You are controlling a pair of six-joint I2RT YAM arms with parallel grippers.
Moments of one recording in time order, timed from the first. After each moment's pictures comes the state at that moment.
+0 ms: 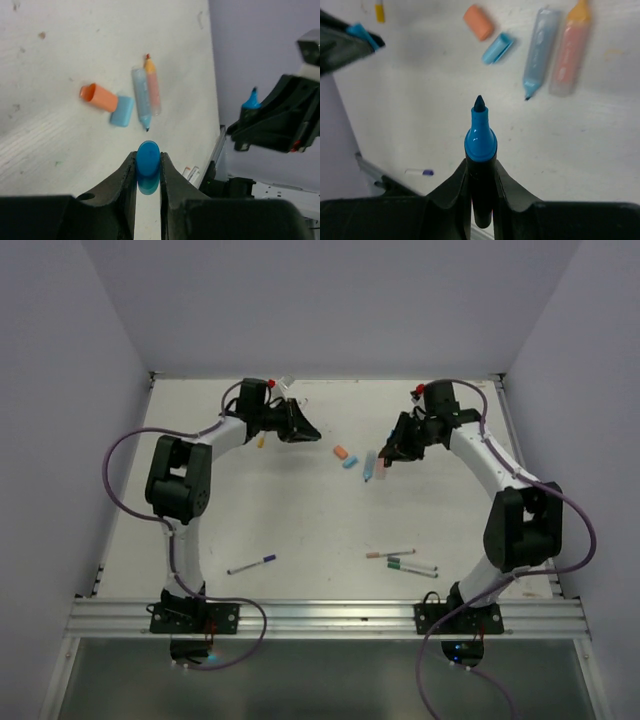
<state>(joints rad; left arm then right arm) -0.26 2.06 1.47 0.02 0.88 -0.71 0.21 1.62 1.30 -0.66 -0.45 0.53</state>
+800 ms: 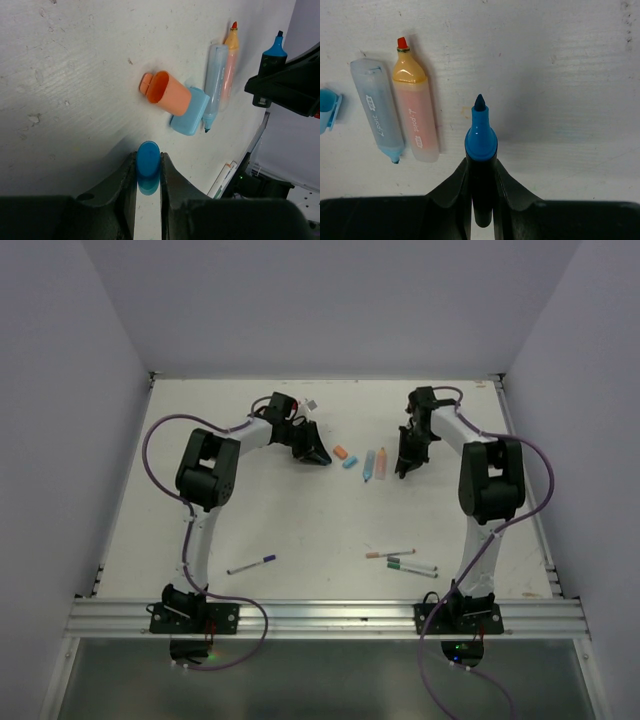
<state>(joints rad) -0.36 2.34 1.69 -0.33 0.76 -0.54 0.15 2.06 1.57 -0.86 -0.12 0.32</state>
